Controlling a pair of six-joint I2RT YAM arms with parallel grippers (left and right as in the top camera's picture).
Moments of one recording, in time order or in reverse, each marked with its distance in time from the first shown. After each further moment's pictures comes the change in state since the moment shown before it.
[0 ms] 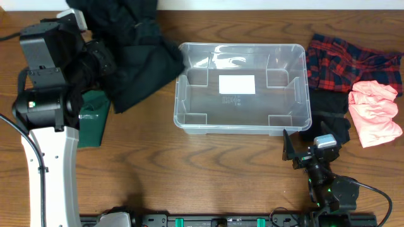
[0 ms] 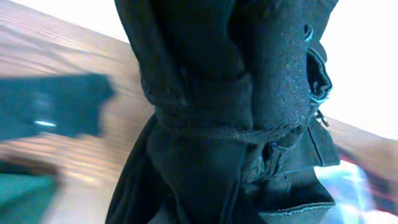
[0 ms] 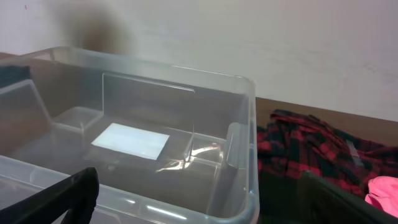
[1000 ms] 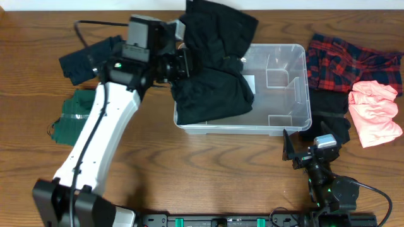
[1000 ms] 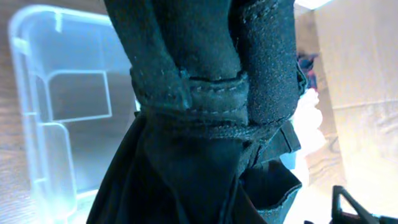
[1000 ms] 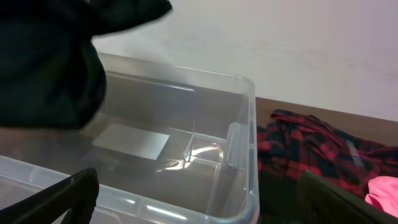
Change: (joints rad) left arm -0.393 0.290 -0.001 0.047 0.167 -0.074; right arm 0.000 0.000 0.000 0.000 0.000 0.000
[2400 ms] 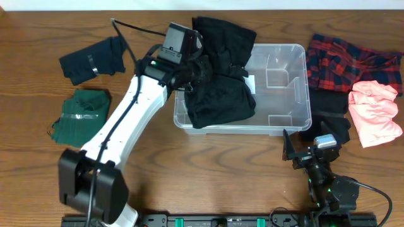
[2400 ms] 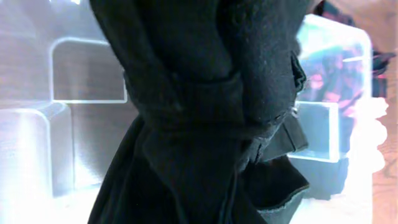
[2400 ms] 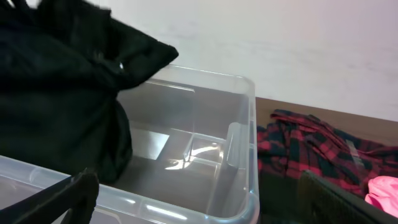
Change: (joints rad) left arm -0.132 0.142 -0.002 0.036 -0.220 -0.124; right arm 0.000 0.000 0.000 0.000 0.000 0.000
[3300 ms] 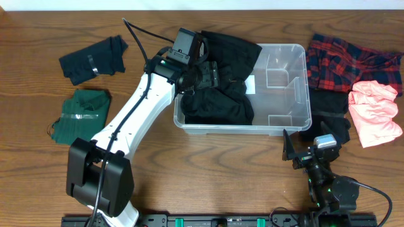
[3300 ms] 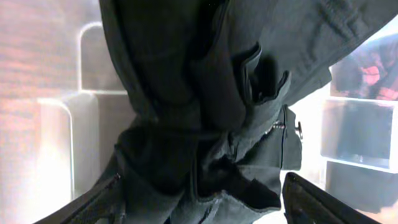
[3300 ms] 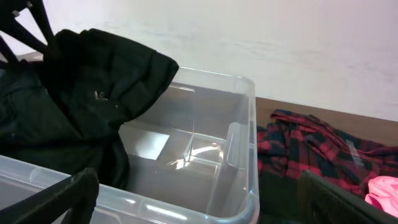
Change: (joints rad) left arm -0.023 0.049 0.000 -0.033 -0.109 0.029; right arm 0.000 0.000 0.000 0.000 0.000 0.000
